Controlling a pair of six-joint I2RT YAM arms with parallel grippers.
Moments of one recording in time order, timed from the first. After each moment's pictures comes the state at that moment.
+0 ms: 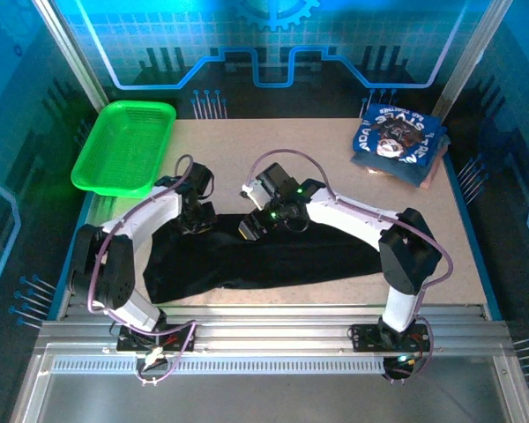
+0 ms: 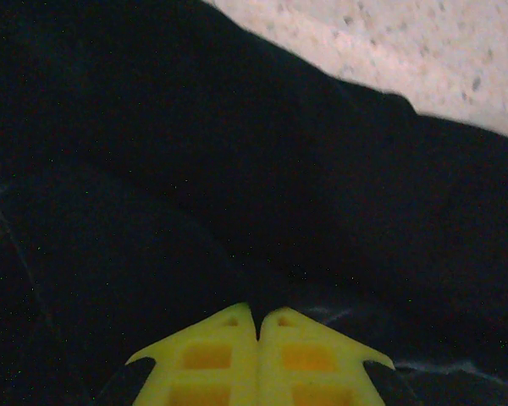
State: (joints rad) left arm -0.26 1.60 1.10 -0.89 0.02 -0.67; right arm 0.78 1.80 1.39 -0.60 -0.26 0.06
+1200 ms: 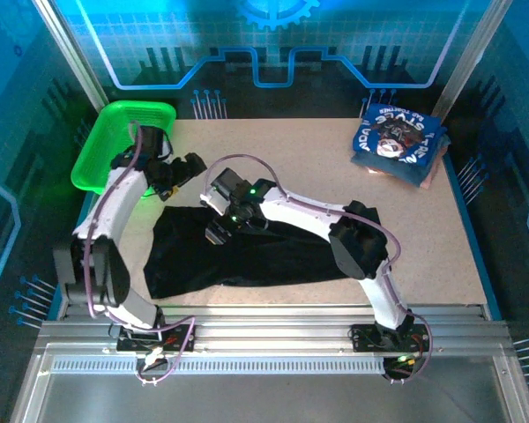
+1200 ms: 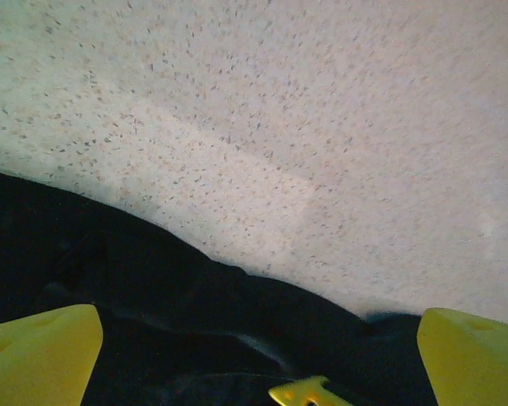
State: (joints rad) left arm 0.01 1.53 1.31 -0.78 0.28 -0.64; right arm 0.91 2.16 1.82 -0.70 -0.19 -0.01
